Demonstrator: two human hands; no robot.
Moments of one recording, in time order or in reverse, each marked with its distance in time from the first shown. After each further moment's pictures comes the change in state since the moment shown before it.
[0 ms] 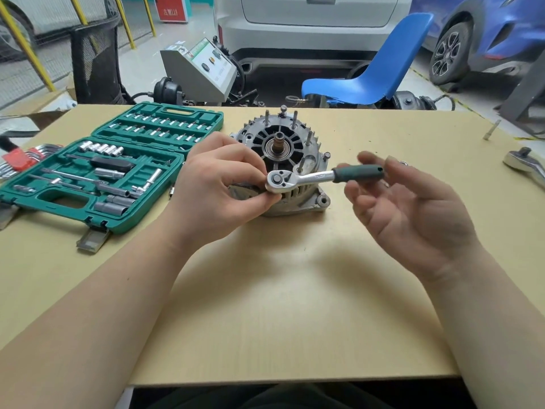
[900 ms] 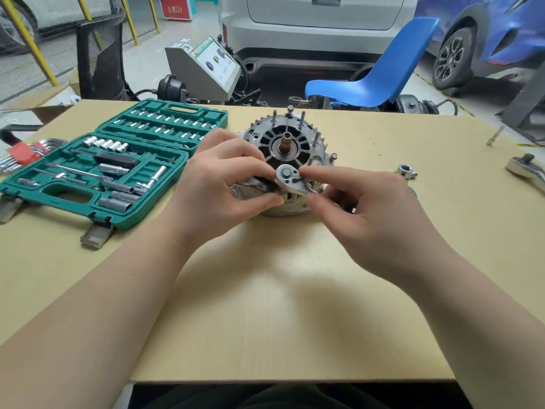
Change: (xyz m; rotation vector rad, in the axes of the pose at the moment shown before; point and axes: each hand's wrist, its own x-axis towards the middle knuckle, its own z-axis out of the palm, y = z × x) left_hand -0.001 -0.013 -0.001 0.049 0.020 0.084; right_hand -0.005 0.026 0.044 -1.511 -0.005 -0.568
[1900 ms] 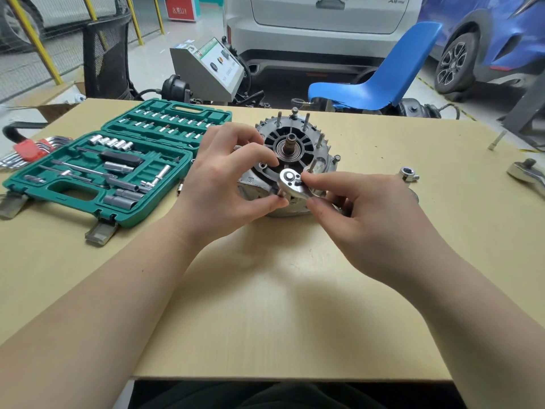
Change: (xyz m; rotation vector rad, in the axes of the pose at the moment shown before) left_hand -0.001 0.001 0.003 0.074 0.035 -0.058; right_hand -0.002 -0.012 0.000 -0.094 -0.047 0.043
